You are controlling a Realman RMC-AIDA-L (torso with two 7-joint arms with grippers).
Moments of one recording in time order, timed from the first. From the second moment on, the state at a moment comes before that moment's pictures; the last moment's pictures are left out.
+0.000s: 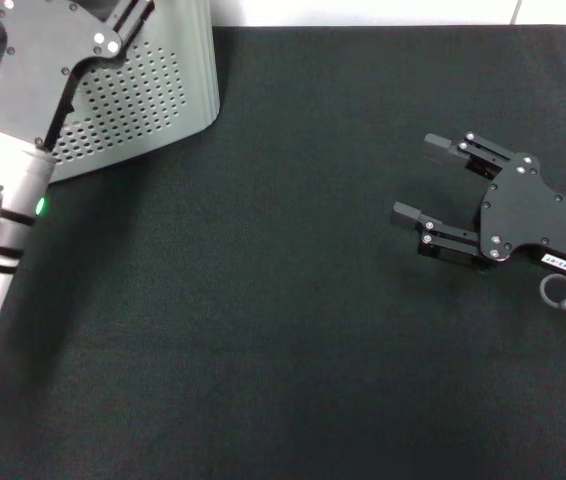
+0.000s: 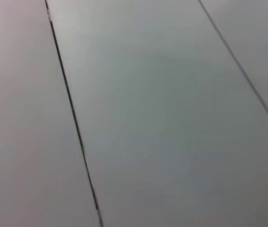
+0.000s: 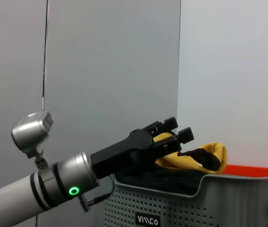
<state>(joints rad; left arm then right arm) -0.61 -2.11 0.59 -0.11 0.88 1.67 0.10 0.48 1.97 -1.72 -0.35 -0.66 -1.49 0.66</state>
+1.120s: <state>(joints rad) -0.63 -2.11 0.58 -0.06 0.74 1.45 0.26 0.48 1.97 -1.72 -0.35 -0.67 -1.50 0.66</state>
